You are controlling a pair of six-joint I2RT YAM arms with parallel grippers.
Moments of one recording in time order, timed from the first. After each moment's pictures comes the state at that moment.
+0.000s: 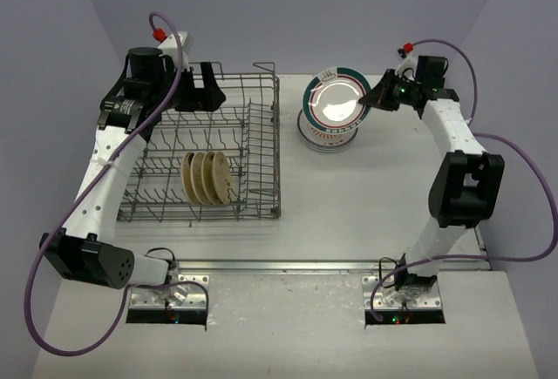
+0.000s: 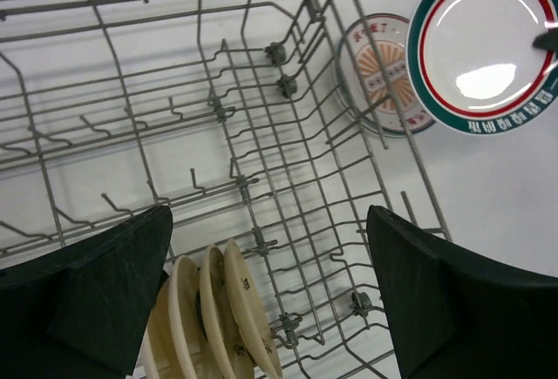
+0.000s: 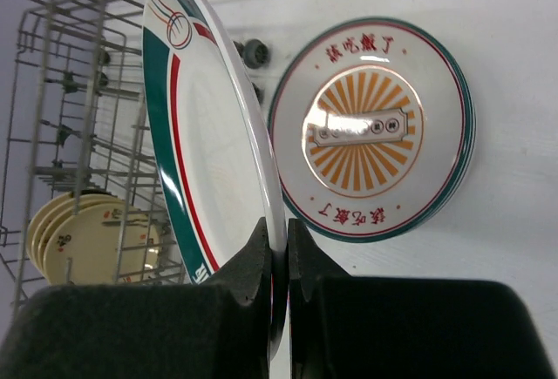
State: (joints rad) left arm -0.12 1.35 1.58 -0.71 0.28 -0.17; right arm -0.09 1.79 1.50 -0.35 -0.68 0.33
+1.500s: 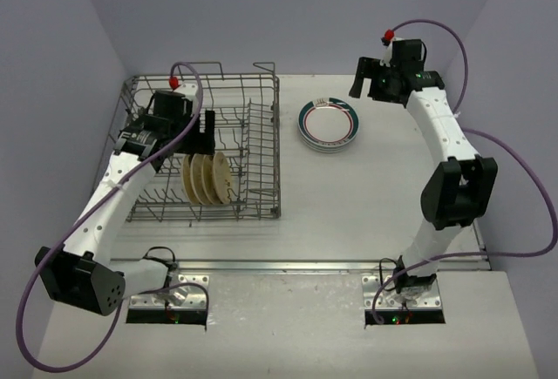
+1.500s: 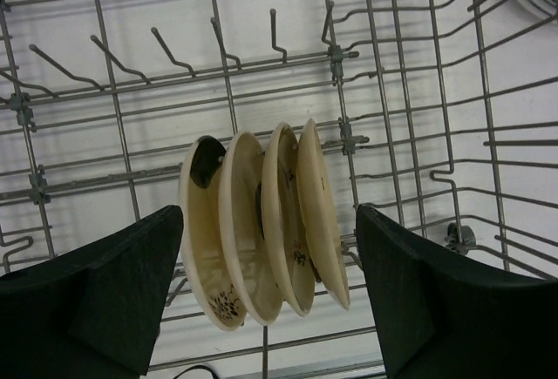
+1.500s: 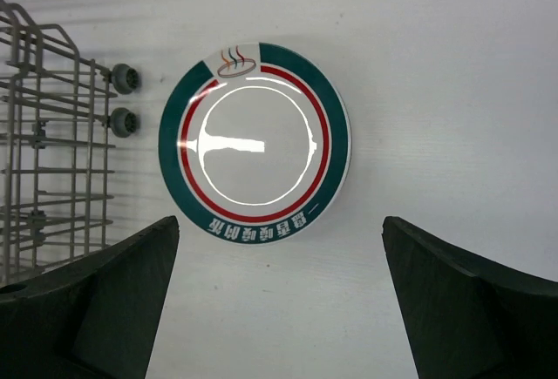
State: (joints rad) left arm -0.21 1.21 1.24 -0.80 -0.06 -0.14; right arm 0.06 1.81 1.70 -0.61 -0.11 0.19
